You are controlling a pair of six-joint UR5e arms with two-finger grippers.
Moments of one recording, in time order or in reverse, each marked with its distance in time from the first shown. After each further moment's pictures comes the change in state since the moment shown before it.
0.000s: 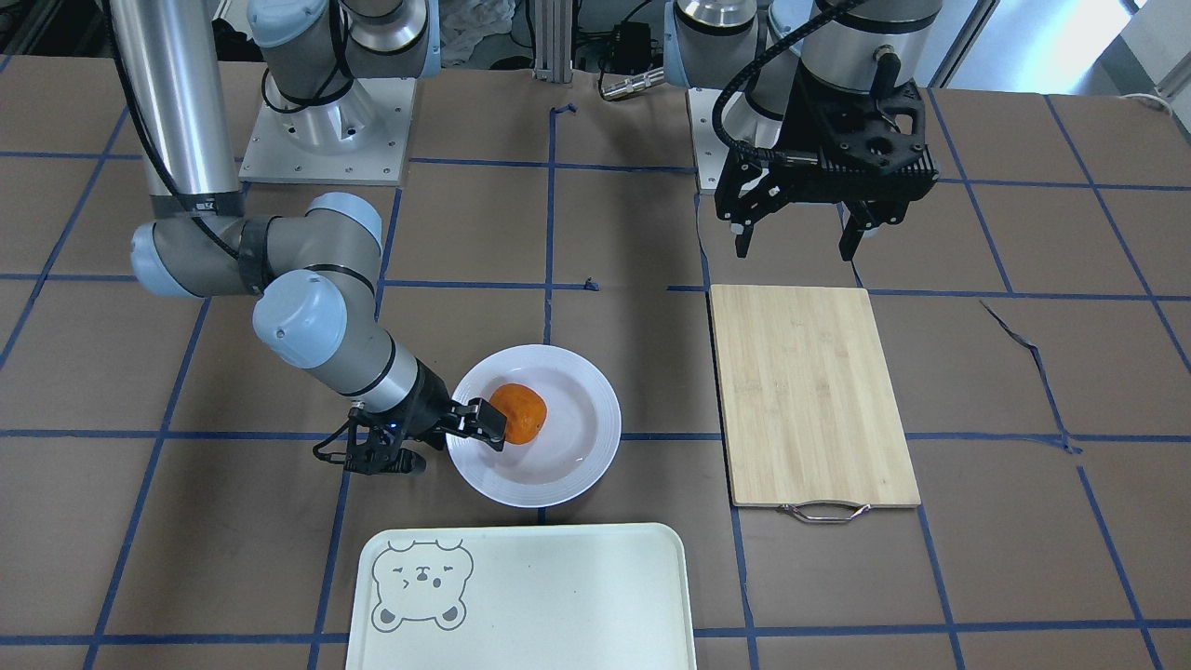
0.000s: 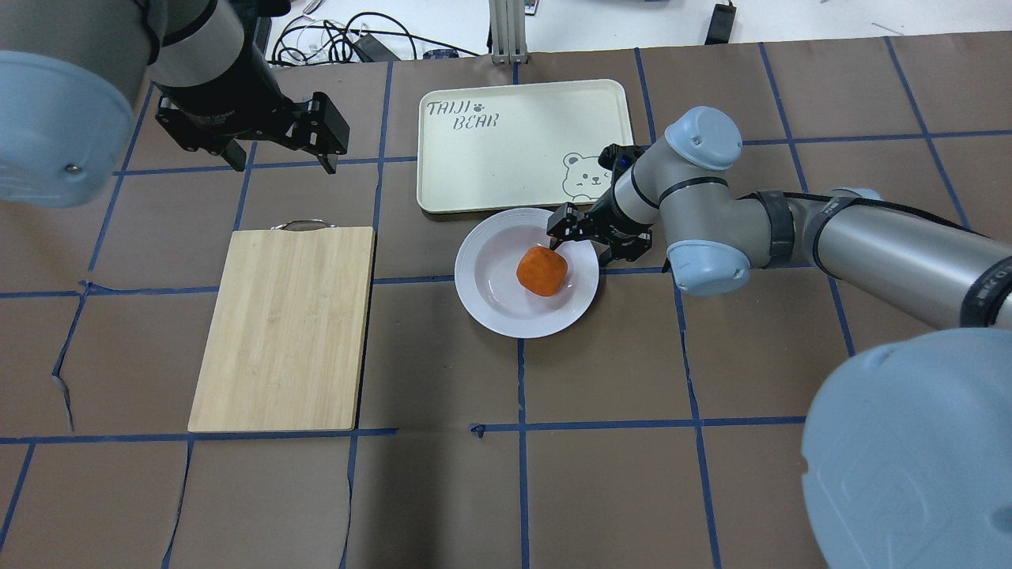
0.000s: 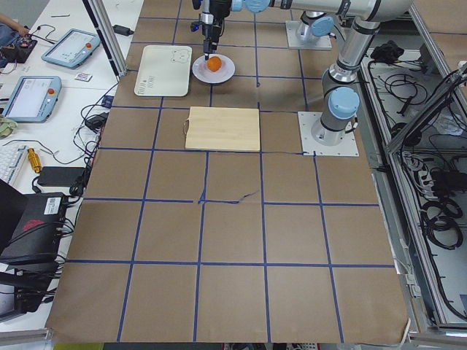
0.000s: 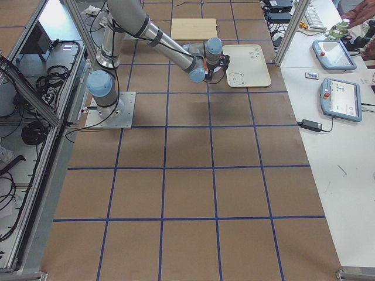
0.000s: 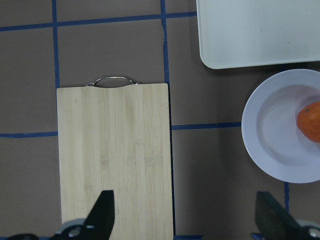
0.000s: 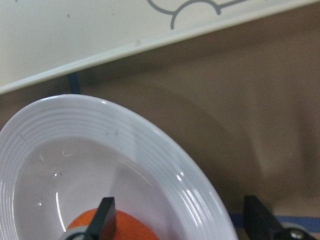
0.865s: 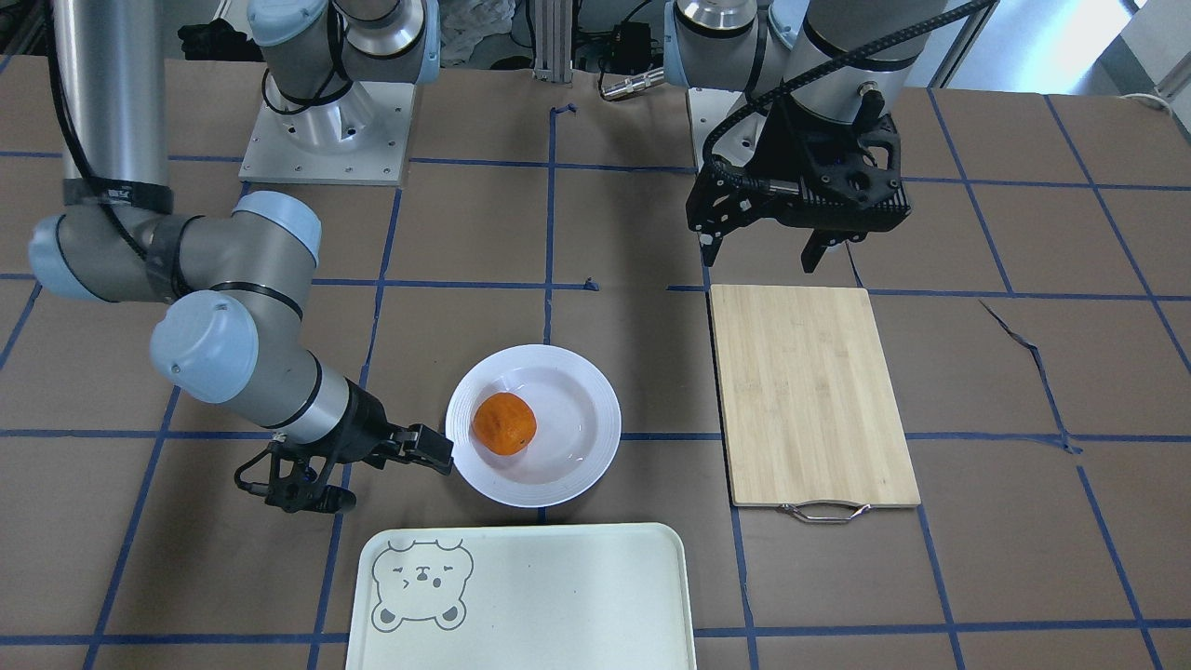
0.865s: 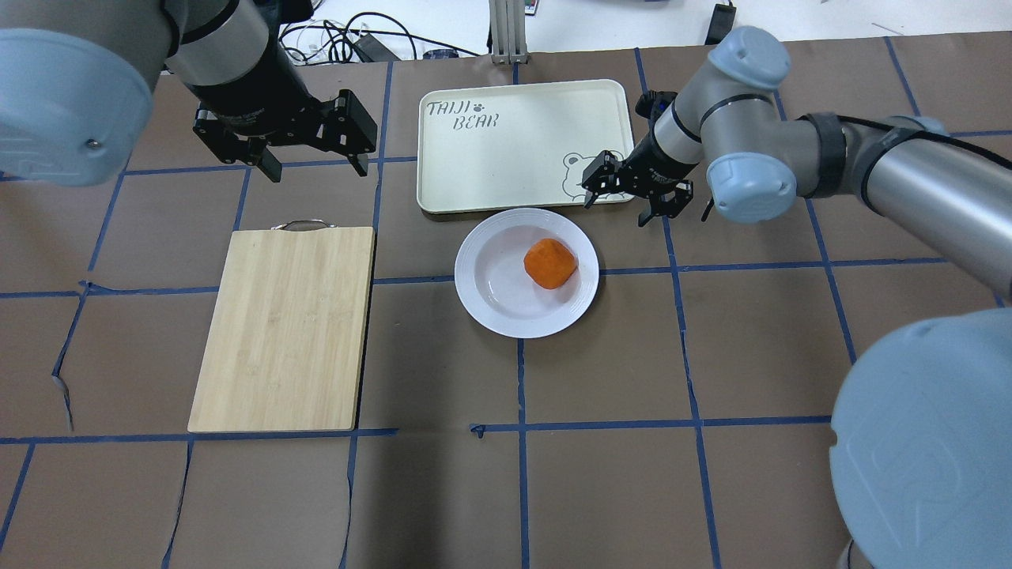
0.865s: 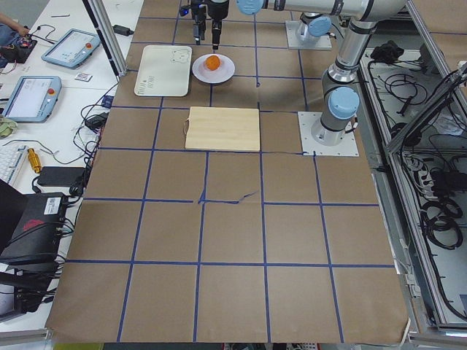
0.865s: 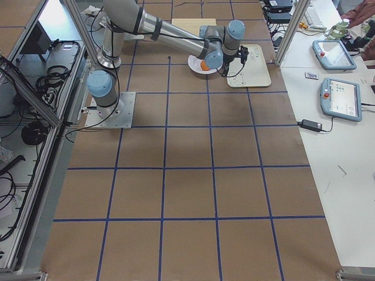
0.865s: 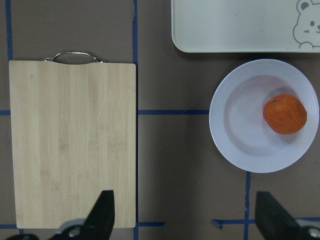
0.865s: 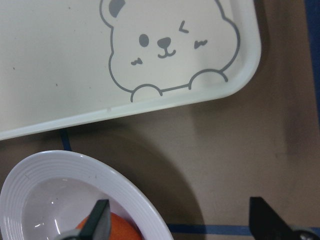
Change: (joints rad) left arm 0.001 -0.040 0.027 -0.024 -0.095 -0.029; right arm -0.081 -0.012 -0.132 0.215 -0.022 -0.046
